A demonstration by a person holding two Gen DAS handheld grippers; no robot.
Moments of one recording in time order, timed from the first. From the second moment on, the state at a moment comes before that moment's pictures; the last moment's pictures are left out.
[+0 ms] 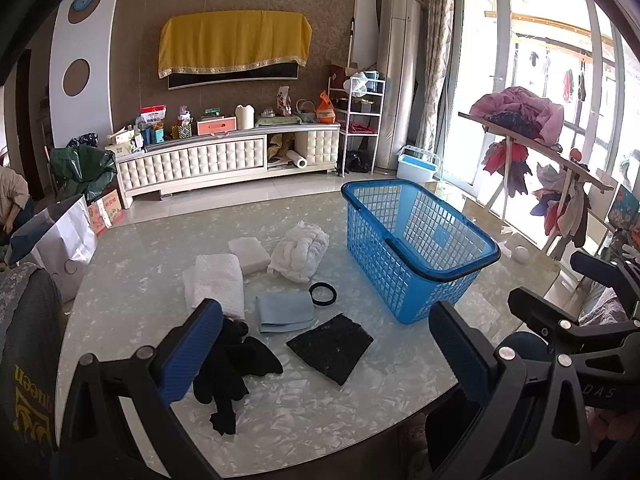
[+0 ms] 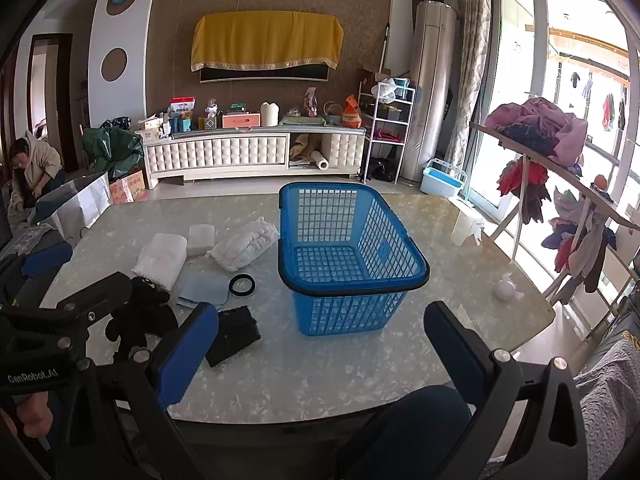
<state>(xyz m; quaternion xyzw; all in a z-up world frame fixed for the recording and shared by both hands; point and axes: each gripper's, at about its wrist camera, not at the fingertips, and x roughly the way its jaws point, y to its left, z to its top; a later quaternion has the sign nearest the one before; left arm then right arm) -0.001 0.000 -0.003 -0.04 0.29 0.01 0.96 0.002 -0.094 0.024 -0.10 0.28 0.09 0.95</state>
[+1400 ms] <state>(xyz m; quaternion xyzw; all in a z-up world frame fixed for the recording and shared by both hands) -0.004 -0.003 -0.006 -0.04 0.29 0.01 0.96 0.000 -0.099 0.021 -0.09 0.29 0.10 0.95</state>
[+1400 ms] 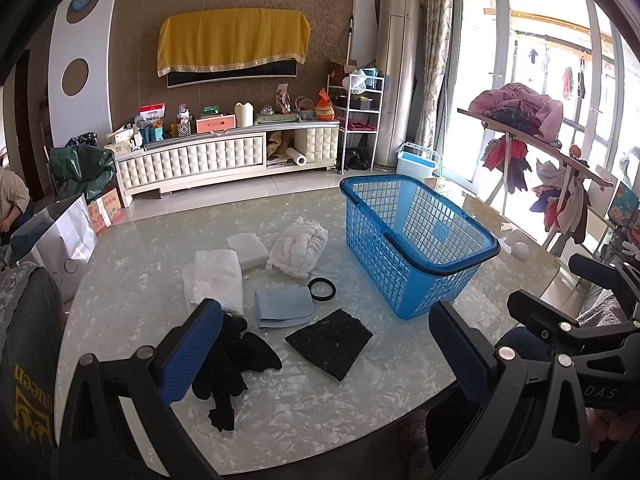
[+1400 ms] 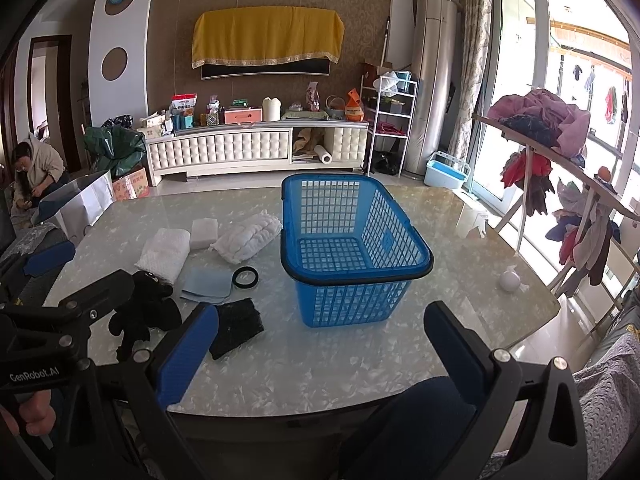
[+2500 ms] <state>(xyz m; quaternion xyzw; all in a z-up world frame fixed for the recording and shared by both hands) 0.027 0.029 -0.004 -0.05 0.35 0.00 0.94 0.039 -0.092 0.027 -0.12 0.30 0.13 0.94</state>
